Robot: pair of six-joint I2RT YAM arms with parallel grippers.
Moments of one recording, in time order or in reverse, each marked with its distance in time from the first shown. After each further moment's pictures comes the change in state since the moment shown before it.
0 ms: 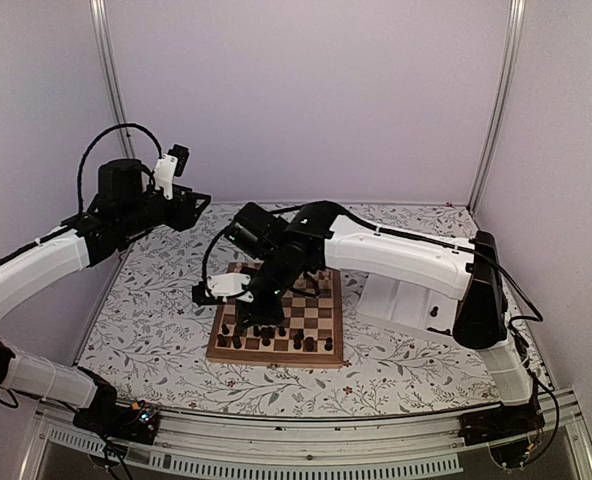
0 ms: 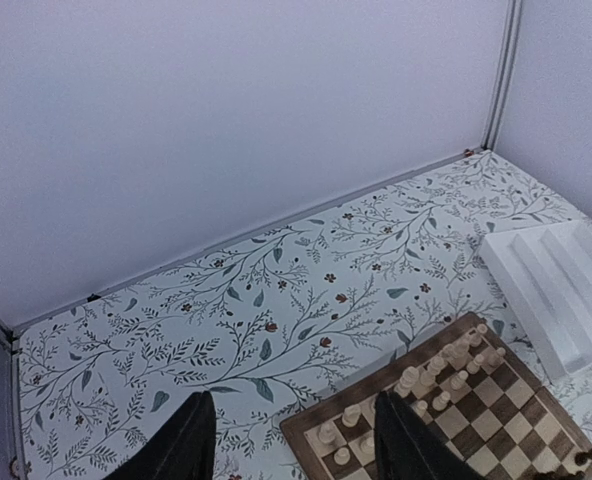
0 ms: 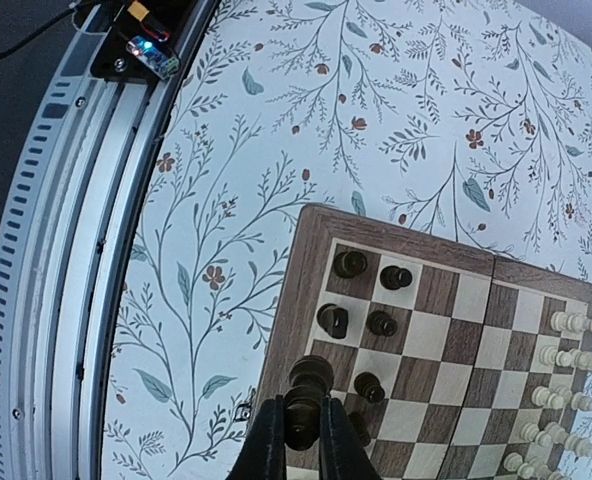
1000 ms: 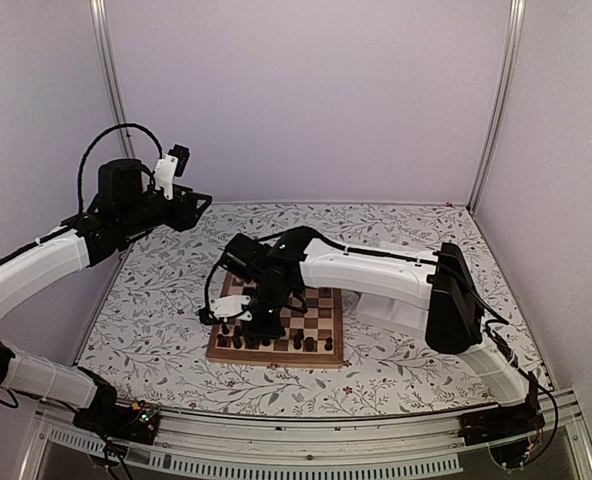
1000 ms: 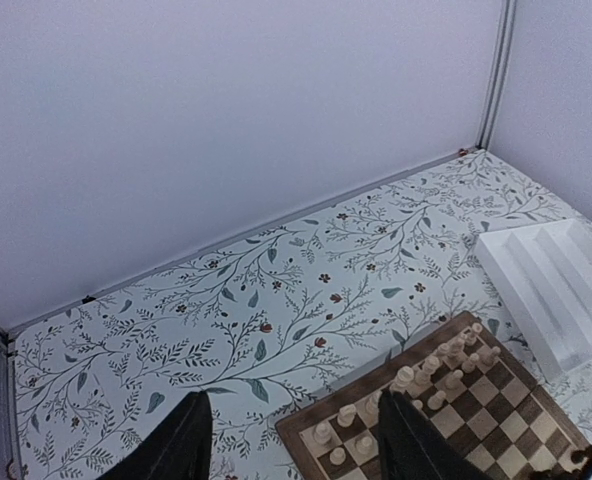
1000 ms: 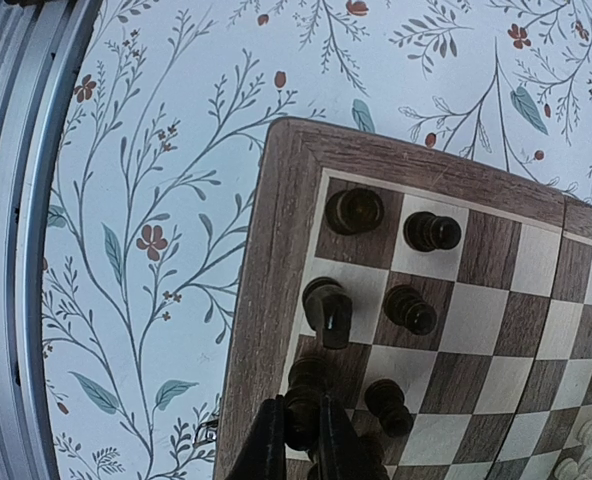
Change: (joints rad) left arm 0.000 0.000 0.000 0.000 0.016 0.000; right arm 0.001 0.162 0.057 -0.029 0.087 0.022
